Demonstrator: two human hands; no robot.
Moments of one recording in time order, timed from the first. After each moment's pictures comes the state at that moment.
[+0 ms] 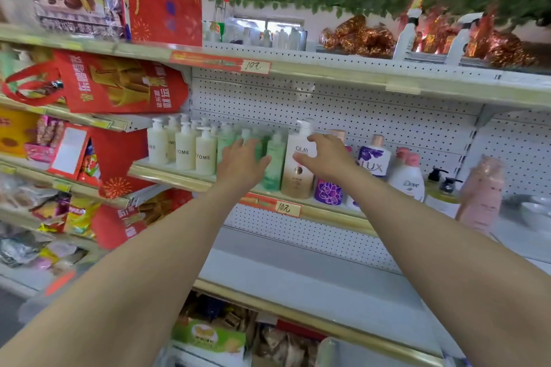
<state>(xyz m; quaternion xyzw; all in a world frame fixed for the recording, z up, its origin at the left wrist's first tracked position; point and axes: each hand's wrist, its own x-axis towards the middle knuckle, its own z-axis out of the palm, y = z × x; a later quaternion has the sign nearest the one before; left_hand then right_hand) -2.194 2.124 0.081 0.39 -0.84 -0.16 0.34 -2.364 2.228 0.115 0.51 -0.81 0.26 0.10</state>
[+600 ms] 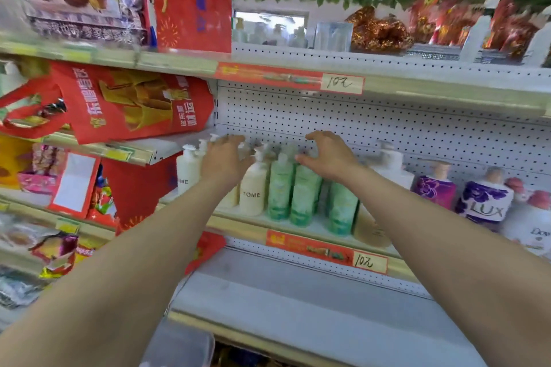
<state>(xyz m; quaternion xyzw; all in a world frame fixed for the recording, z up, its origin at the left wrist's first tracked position) -2.140 1.830 0.098 0.39 -0.84 -0.15 0.35 -2.329 1.969 0.136 0.52 -0.82 0.23 0.08</state>
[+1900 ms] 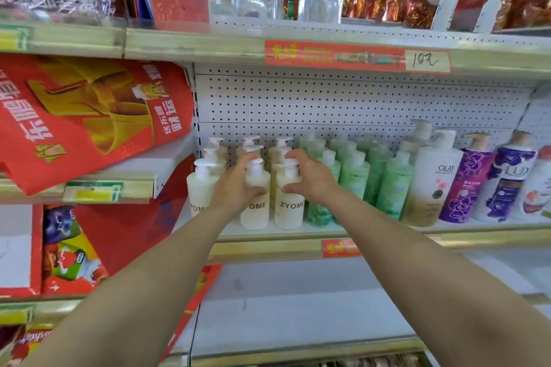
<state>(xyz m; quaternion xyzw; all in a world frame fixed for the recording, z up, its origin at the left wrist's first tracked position) -2.143 1.647 0.016 0.18 -0.87 -0.36 0.28 -2.269 1.800 0.041 0.41 -0.87 0.28 0.04</state>
